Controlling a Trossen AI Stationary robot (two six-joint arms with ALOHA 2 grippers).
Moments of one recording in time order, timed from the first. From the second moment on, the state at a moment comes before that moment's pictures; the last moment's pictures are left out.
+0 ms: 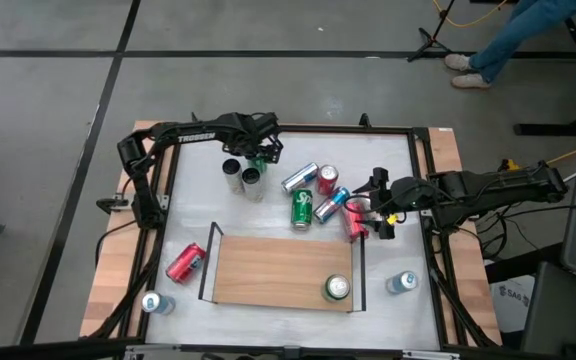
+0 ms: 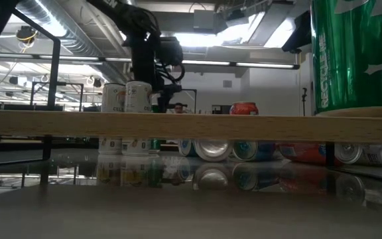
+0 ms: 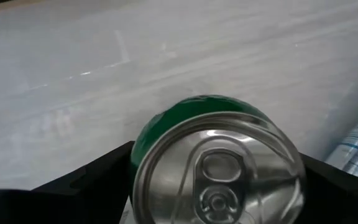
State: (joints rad) left arm 0.51 1.83 1.39 -0.87 -0.19 -0.83; right arm 0.15 0.91 0.83 -0.59 0.17 -0.11
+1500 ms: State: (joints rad) left arm 0.54 1.83 1.39 -0.76 0.04 0.27; right arm 0.15 0.91 0.83 -0.60 0.16 -0.12
